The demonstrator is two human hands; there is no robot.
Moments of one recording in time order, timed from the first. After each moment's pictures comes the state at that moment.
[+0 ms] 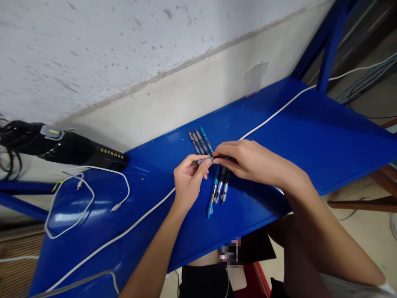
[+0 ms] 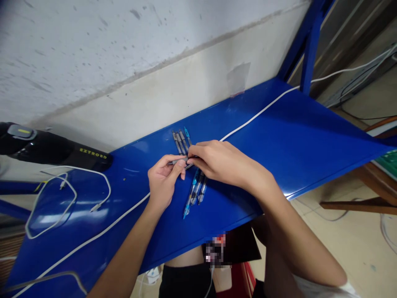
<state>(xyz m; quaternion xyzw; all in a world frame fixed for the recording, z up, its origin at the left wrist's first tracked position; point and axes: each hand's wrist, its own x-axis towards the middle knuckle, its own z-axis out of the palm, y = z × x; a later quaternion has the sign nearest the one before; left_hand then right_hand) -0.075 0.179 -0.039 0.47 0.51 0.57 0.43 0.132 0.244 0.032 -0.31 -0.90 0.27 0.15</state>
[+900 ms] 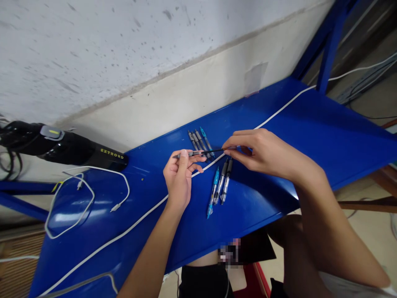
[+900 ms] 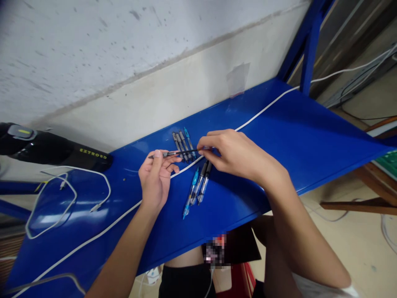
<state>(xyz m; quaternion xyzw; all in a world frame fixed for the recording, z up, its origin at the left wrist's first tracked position) -0.080 0.188 -0.033 0.35 0.44 0.67 0.48 0.156 0.255 0.034 -0.33 -0.89 0.24 0.22</state>
